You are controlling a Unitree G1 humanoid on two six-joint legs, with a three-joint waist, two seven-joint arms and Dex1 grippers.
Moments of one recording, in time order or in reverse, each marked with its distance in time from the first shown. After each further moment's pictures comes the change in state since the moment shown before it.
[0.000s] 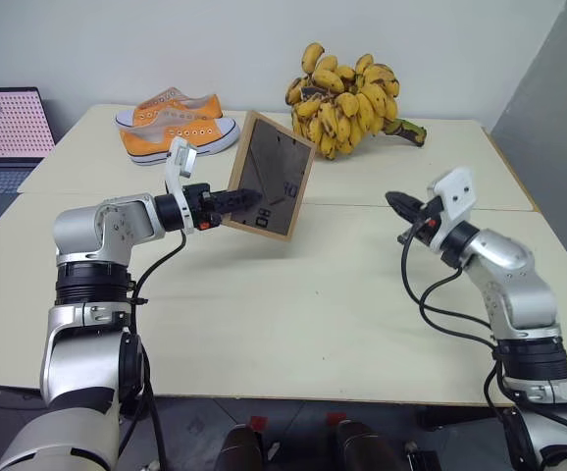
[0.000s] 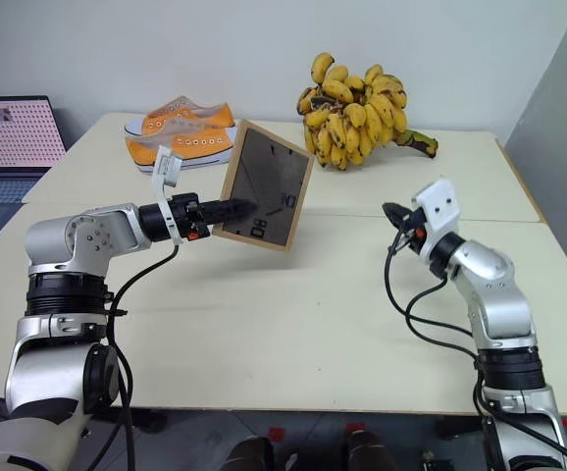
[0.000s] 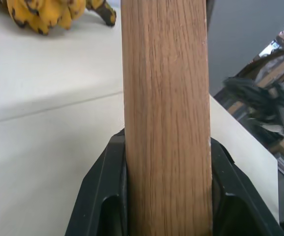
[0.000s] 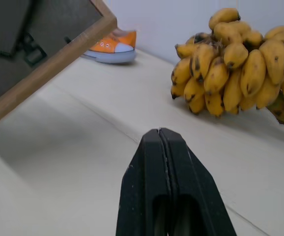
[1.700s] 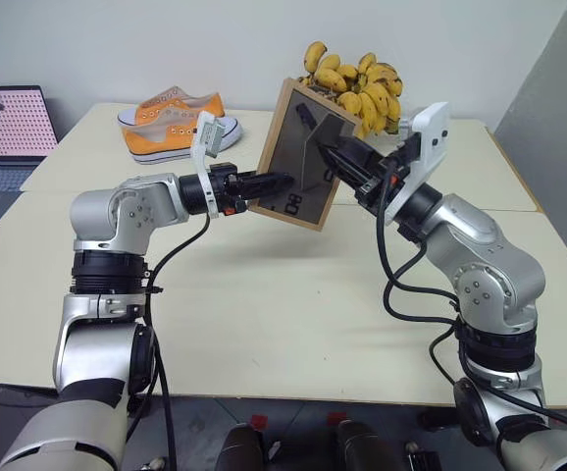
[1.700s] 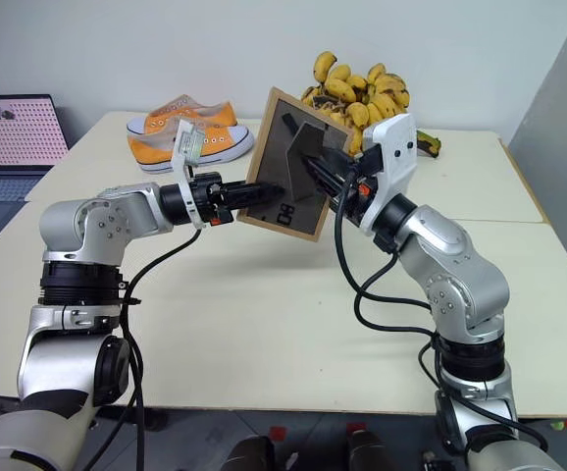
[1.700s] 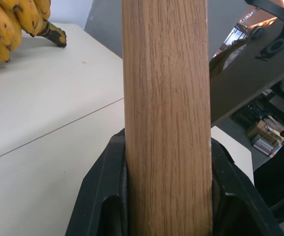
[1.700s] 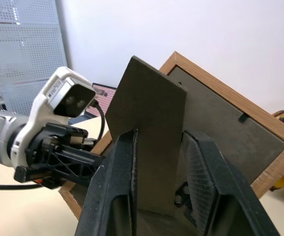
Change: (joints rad) left arm -0.077 -0.040 -0.099 -0.059 -0.102 -0.013 0.011; right arm -0.134 0.196 0.063 -0.246 0.188 0.269 -0.234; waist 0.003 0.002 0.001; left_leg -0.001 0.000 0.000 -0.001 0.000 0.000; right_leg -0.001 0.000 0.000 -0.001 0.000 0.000
